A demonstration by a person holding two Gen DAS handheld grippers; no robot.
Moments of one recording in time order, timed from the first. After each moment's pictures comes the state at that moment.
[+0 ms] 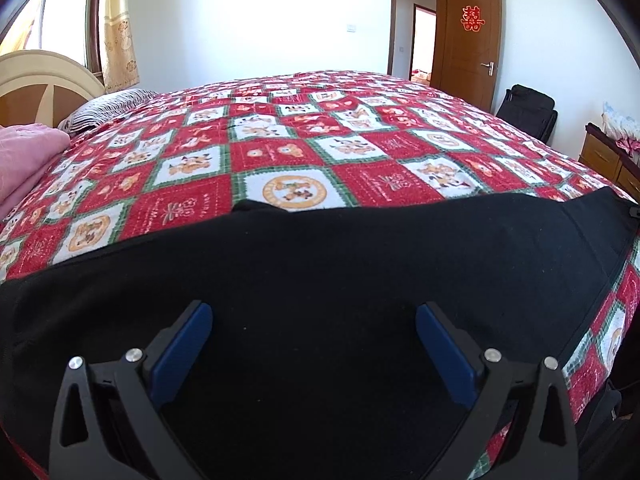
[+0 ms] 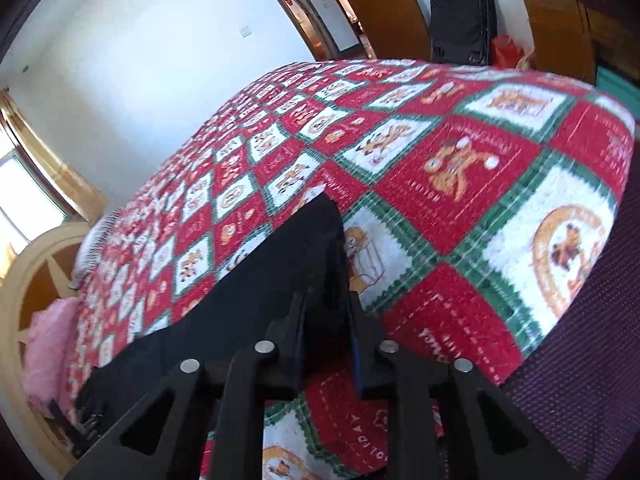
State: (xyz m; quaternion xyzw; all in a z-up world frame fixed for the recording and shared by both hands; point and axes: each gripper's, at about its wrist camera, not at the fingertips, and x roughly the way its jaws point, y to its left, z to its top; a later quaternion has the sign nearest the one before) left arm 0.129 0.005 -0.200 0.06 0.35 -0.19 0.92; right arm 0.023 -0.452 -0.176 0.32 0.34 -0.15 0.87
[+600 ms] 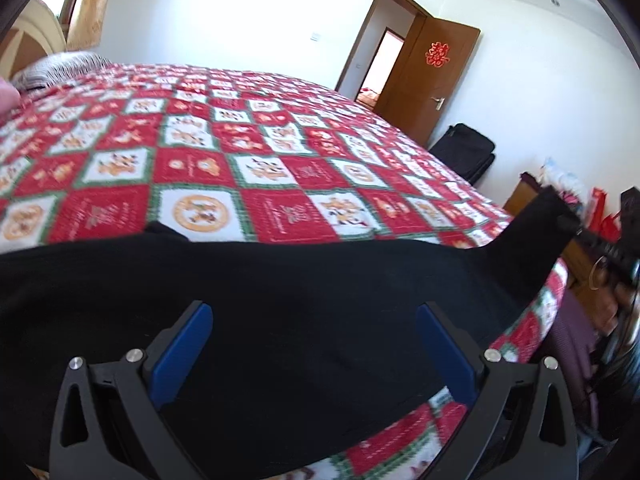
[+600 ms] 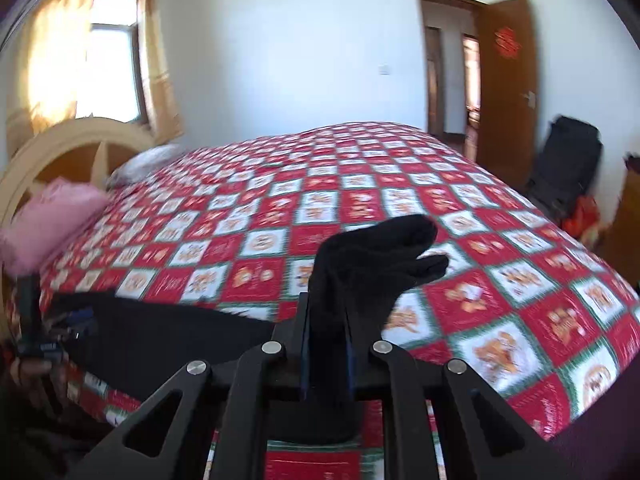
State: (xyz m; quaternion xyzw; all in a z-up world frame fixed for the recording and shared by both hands) left arm 0.123 -0.008 -0.165 -0.07 0.37 -0.32 0.87; right arm 0.065 -0.281 -0.089 0.05 0.29 -0.04 0.96
